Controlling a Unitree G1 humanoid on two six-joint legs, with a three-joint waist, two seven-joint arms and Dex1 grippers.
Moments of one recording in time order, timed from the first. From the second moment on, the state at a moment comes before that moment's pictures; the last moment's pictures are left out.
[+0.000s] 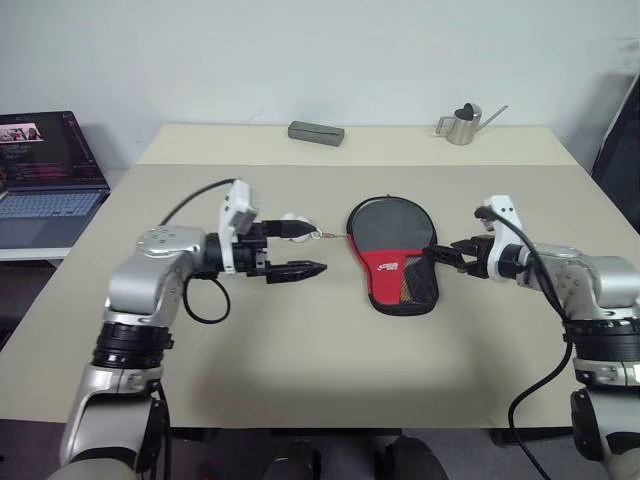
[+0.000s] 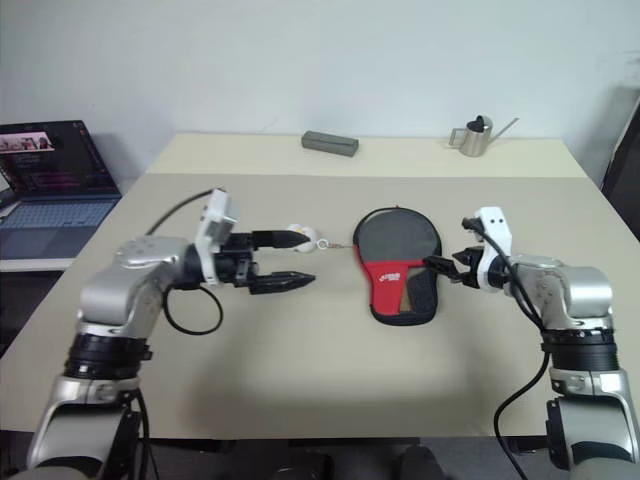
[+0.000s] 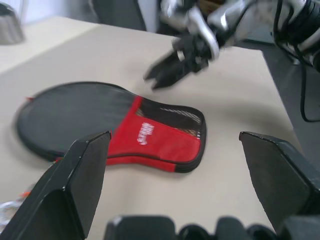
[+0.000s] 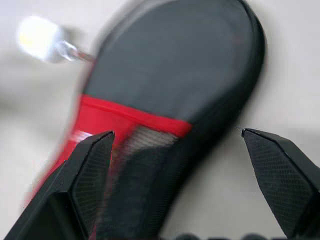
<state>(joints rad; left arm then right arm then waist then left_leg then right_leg) -0.65 0.65 0.05 0.04 -0.47 0.54 -1.27 -0.67 -0.58 -0.07 0.18 0.50 1.07 0.50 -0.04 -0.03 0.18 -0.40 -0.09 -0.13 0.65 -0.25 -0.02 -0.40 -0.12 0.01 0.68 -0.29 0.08</state>
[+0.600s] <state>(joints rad) -0.63 0.67 0.06 0.01 -0.50 0.56 -1.21 -0.70 -0.51 0.00 0.29 0.38 0.94 0.57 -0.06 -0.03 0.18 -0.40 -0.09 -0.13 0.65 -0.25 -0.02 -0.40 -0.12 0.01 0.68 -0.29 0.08</state>
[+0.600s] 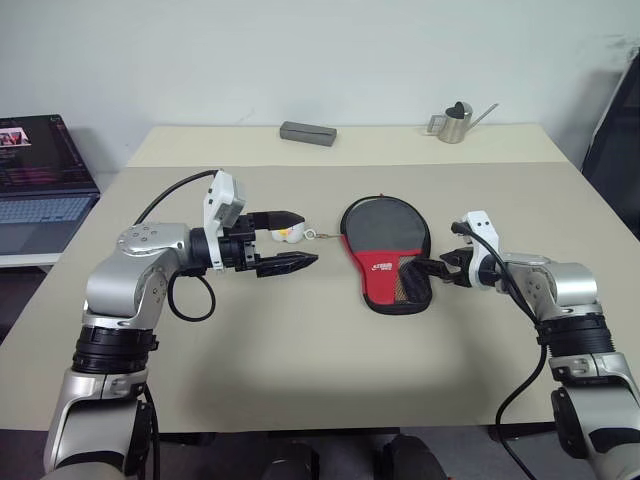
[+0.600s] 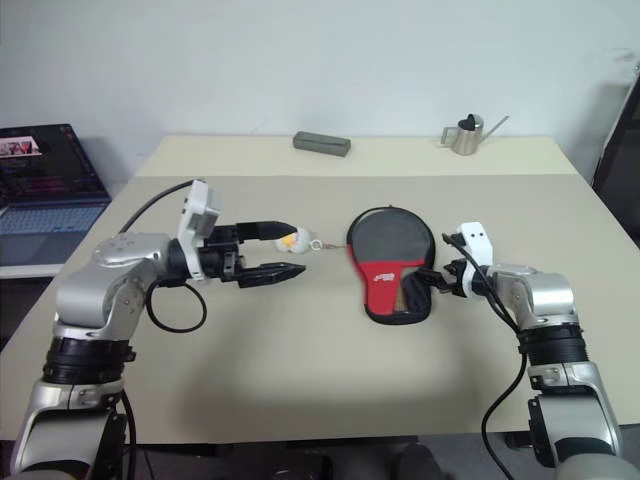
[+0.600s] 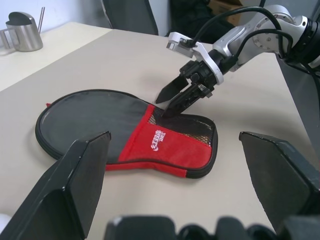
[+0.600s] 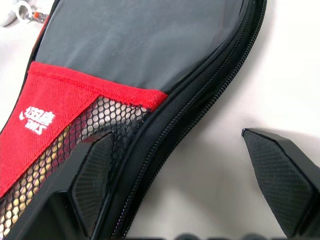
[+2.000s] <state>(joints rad) -0.42 0.81 0.04 -0.09 -0.51 0.54 -1.31 -0.76 -0.37 -0.06 0.29 0.34 1.12 0.55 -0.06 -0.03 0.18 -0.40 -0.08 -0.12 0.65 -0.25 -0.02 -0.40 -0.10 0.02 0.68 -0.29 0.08</state>
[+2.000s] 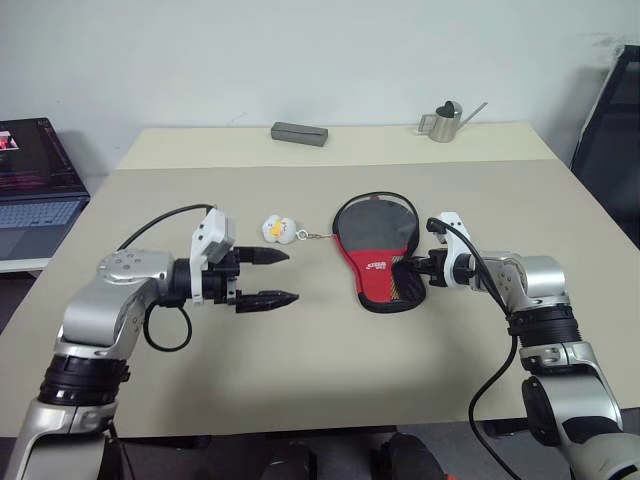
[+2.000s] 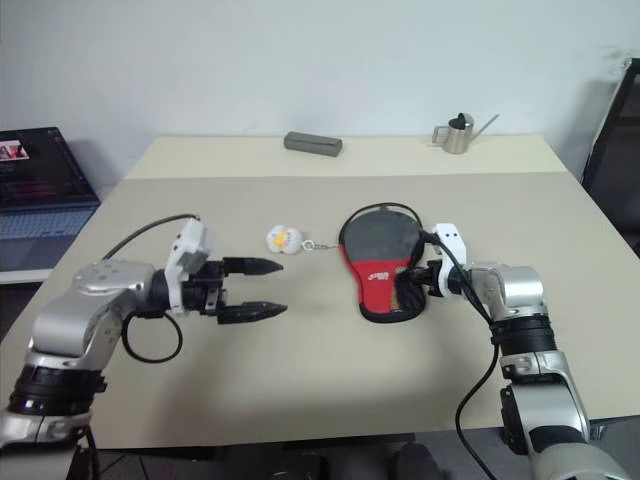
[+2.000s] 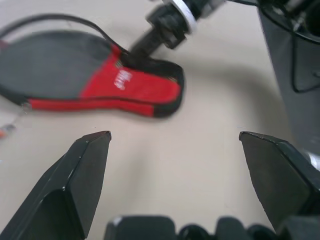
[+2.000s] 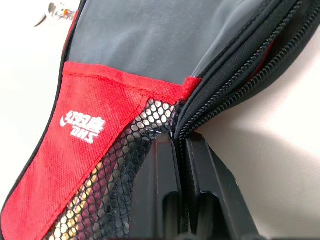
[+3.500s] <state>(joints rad) -0.13 1.00 0.07 -0.42 -0.66 0.62 -1.39 -0.19 -0.41 -0.17 -0.58 0.85 1.57 0.26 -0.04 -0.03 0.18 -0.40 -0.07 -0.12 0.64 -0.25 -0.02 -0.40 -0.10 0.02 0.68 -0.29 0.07</state>
